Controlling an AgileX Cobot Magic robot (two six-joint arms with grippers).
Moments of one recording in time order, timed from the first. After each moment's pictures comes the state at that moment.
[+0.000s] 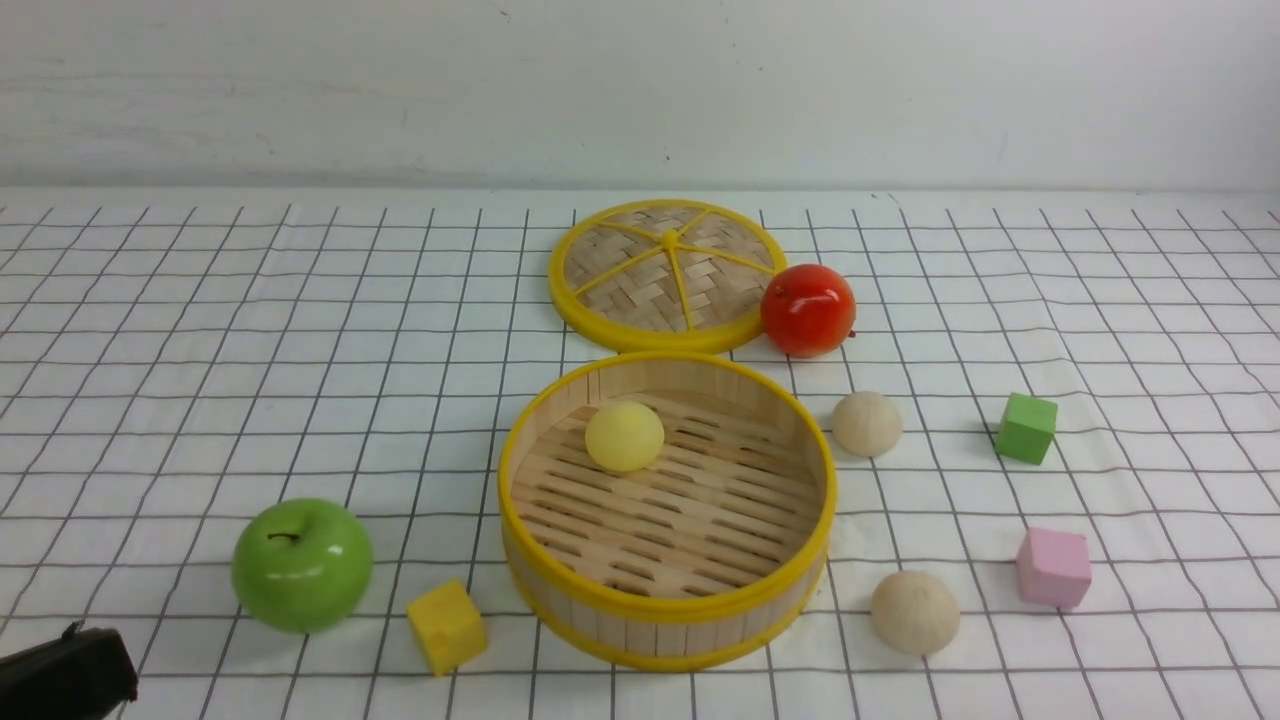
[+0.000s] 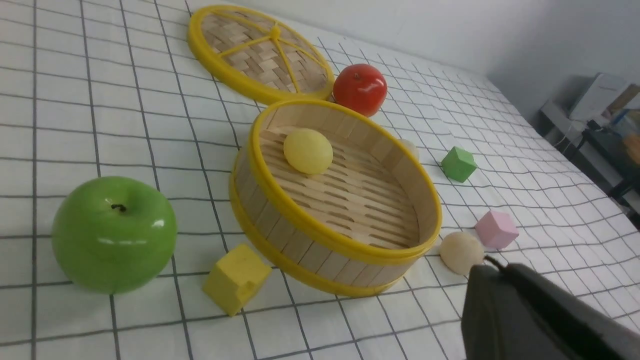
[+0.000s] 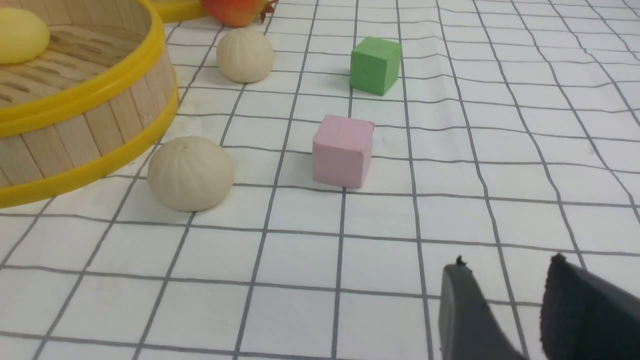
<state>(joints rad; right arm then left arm) 0.02 -0.01 0.02 0.12 0.39 -0.14 -0.38 0.24 -0.42 -0.30 0.47 -0.18</state>
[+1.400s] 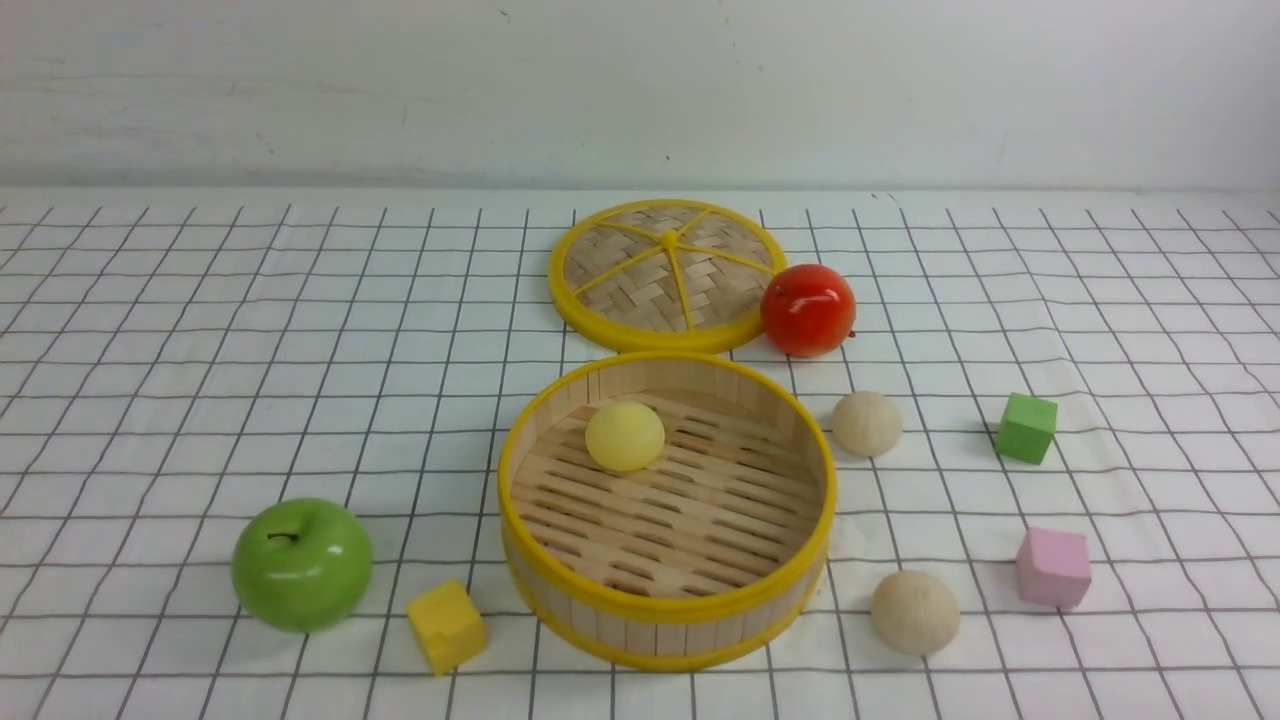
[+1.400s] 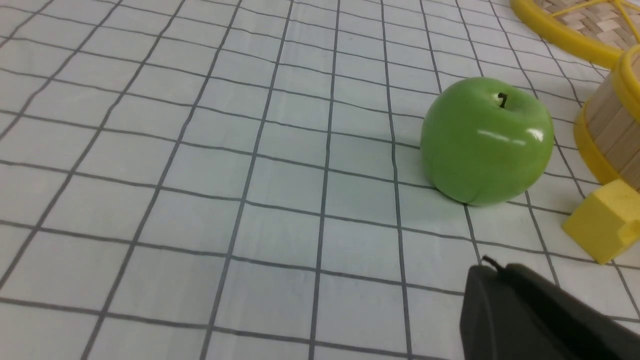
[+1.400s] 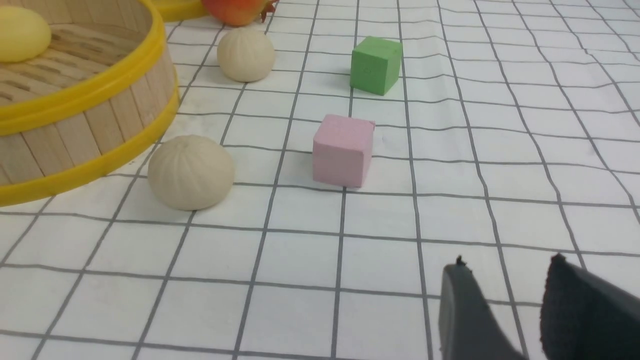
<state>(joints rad) 0.02 -0.01 0.02 0.12 0.39 -0.14 0.00 -0.01 0.03 -0.04 0.37 -0.18</state>
